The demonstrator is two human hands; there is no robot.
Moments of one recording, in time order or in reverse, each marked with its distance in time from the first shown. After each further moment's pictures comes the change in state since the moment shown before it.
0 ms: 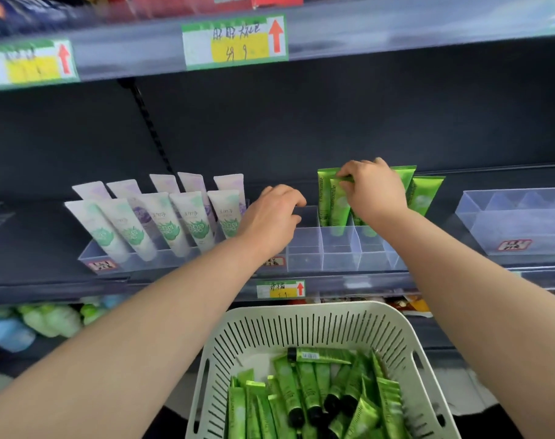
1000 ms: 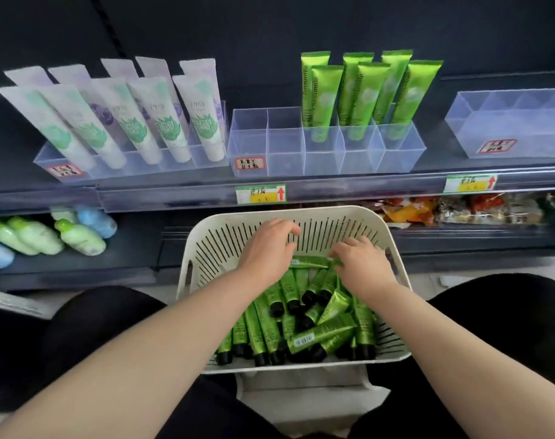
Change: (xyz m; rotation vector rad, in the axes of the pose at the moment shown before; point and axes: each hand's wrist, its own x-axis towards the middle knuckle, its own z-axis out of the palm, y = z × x) left_hand -0.160 0.028 0.113 -0.259 -0.258 -0.182; right_hand -0.242 0.032 0.086 -0.127 -0.589 0.046
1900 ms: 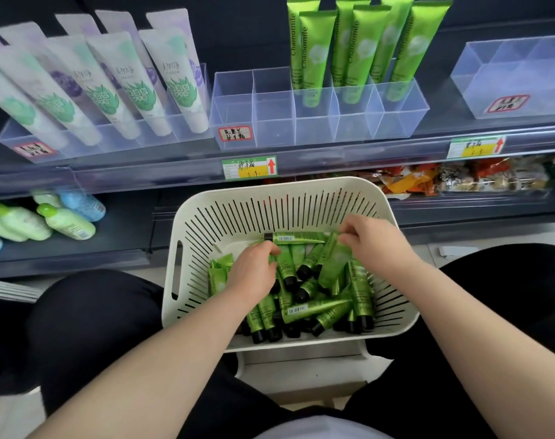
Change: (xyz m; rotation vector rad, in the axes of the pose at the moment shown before) left_hand -0.043 -0.041 0.057 -0.012 -0.156 -0.233; right_hand -0.014 0.012 -0.016 0.274 -0.053 0.095
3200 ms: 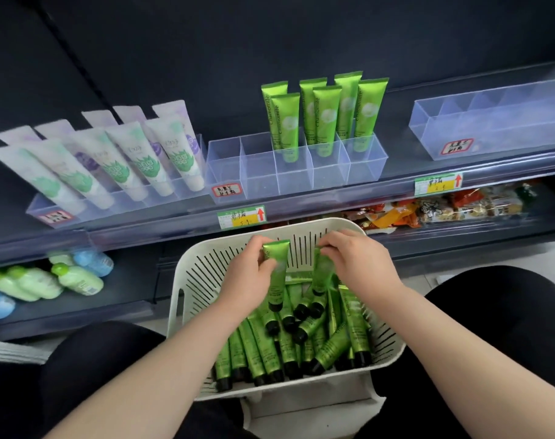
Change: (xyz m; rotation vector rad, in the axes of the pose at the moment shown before) left_hand 0.002 0.051 -0.065 -0.351 0.126 0.096; right_hand -0.010 -0.013 -0.022 0.051 0.418 -0.236
